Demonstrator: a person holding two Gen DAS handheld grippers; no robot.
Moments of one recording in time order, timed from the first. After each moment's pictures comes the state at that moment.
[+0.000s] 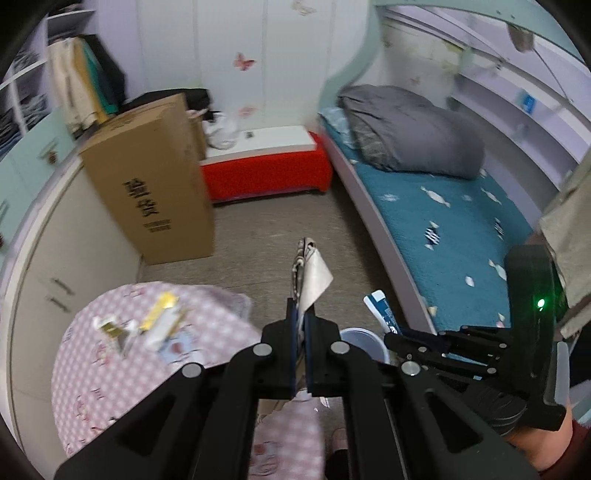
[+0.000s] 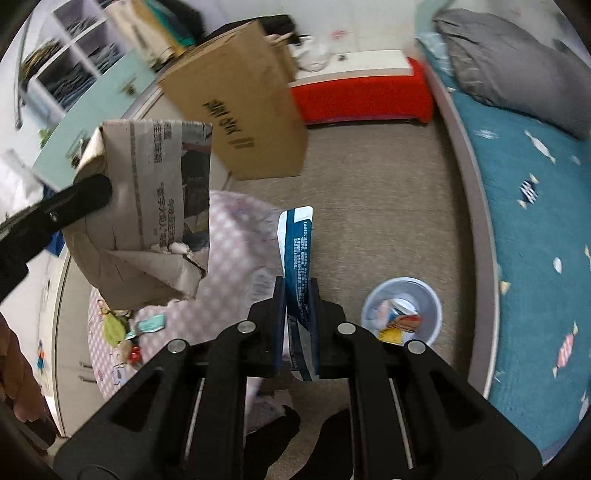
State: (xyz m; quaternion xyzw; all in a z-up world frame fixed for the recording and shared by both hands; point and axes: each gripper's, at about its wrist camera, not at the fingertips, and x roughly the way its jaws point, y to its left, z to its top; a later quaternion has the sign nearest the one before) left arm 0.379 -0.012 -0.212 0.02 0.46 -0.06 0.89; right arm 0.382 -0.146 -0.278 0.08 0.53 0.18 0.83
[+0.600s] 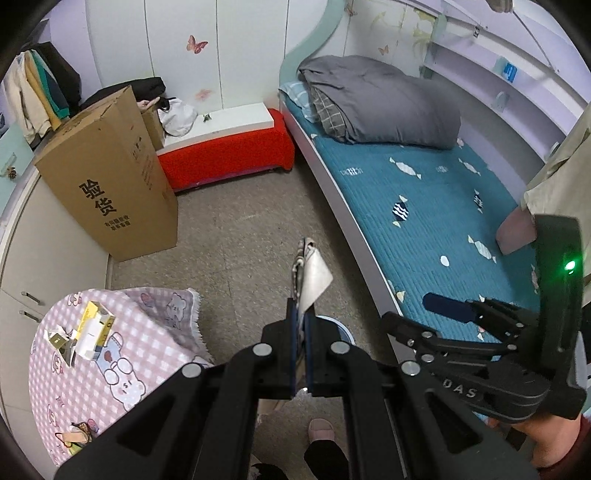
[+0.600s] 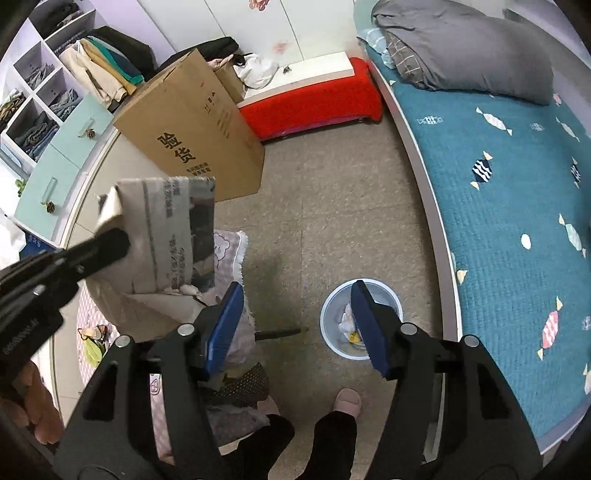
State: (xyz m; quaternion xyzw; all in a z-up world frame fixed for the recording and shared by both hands) left arm 0.410 -0.110 -0.244 0.04 0.50 -0.10 0.86; right arm 0.389 -0.256 -0.280 0.12 0.52 0.12 0.84
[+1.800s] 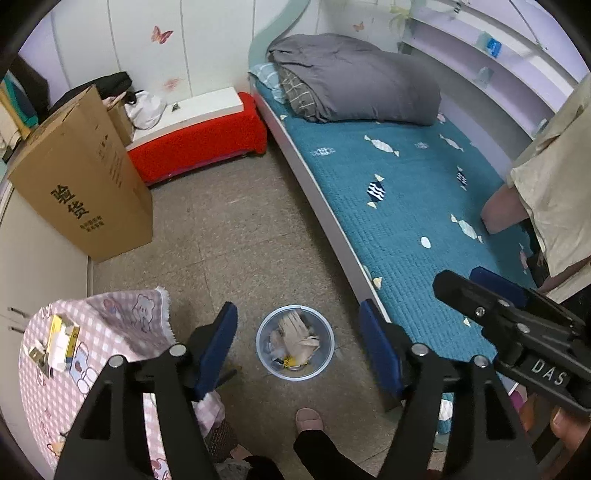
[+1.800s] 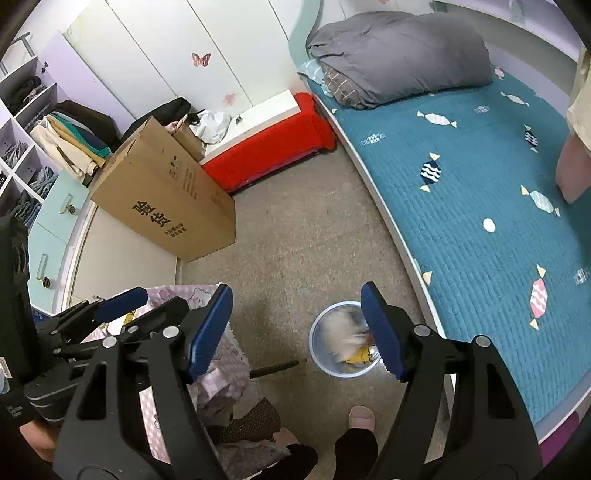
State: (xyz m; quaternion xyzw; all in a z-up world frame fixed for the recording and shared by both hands) left arm 0.425 -0.166 -0.264 0.05 0.53 -0.13 0.84; right arm 0.371 -0.328 -0.251 0.20 0.47 0.03 0.86
